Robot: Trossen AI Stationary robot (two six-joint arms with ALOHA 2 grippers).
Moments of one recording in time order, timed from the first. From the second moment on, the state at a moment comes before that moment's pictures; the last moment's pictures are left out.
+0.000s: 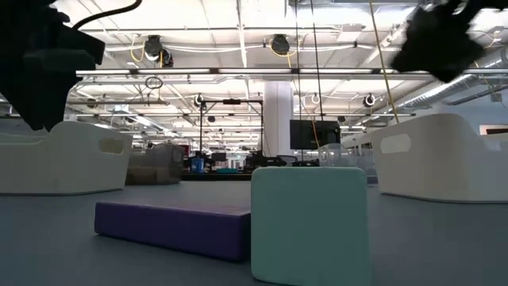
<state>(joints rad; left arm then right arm) -0.50 1.43 0.93 -1.25 -0.31 -1.58 0.70 1.55 0.83 0.07 0.37 0.77</state>
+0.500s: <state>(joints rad) -0.55 1.43 0.94 -1.12 -0.31 -1.58 0.80 1.70 0.90 0.06 0.23 1.00</state>
